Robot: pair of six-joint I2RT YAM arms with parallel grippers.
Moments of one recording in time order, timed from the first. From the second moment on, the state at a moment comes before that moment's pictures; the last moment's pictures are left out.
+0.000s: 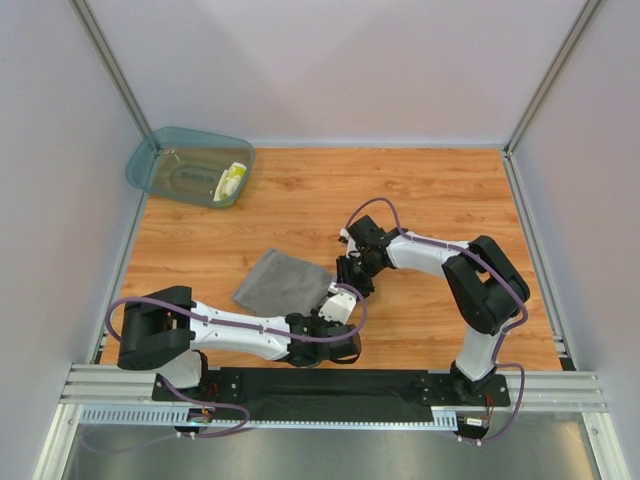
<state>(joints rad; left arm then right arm) -1.44 1.60 0.85 -0.48 -0.57 -0.83 0.64 1.81 1.04 -0.50 -0.51 0.57</state>
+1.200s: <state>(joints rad) -1.29 1.38 0.79 -0.43 -0.02 -0.76 0.31 1.61 0.99 -0.67 -0.30 0.47</state>
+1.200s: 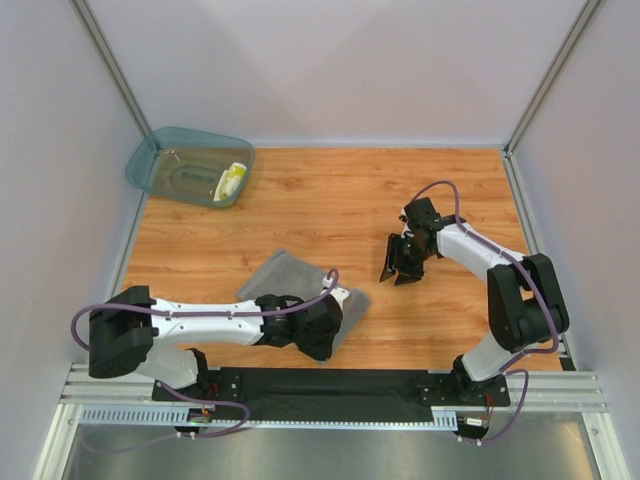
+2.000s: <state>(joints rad) -1.49 1.61 1.13 -0.81 -0.42 -0.73 0.31 1.49 0.94 -0.67 -0.33 0.48</state>
